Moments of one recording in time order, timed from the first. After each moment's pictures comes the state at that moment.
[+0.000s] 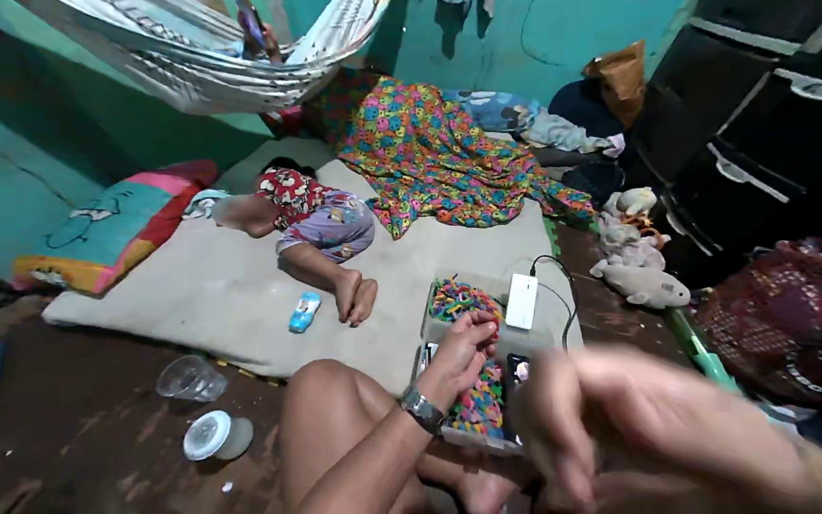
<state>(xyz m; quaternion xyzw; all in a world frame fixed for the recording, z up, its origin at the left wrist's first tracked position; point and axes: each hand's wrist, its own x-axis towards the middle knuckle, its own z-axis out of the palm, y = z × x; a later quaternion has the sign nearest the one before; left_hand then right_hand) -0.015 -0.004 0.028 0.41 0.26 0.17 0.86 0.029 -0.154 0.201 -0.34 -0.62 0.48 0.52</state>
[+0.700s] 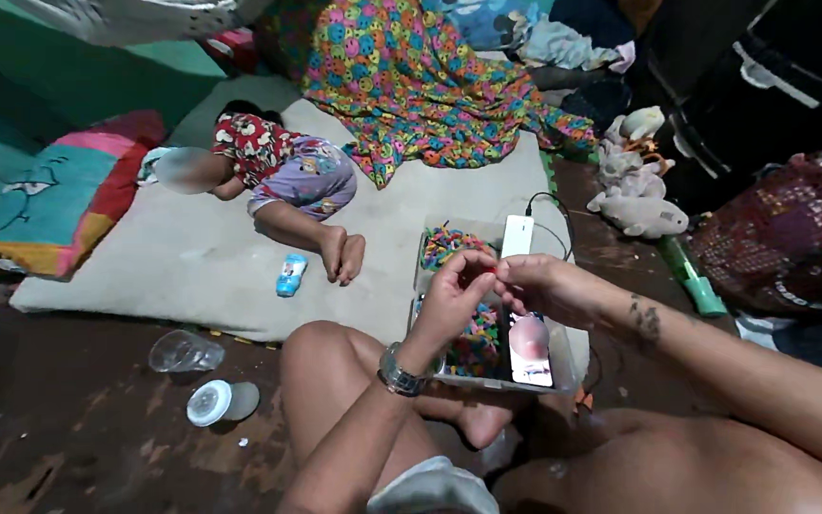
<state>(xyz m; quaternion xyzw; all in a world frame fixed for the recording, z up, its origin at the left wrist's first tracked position) -0.032 0.005 0.027 0.66 0.07 0.30 0.68 0.108 -0.112 0.088 -0.60 -0.30 0.56 0.48</state>
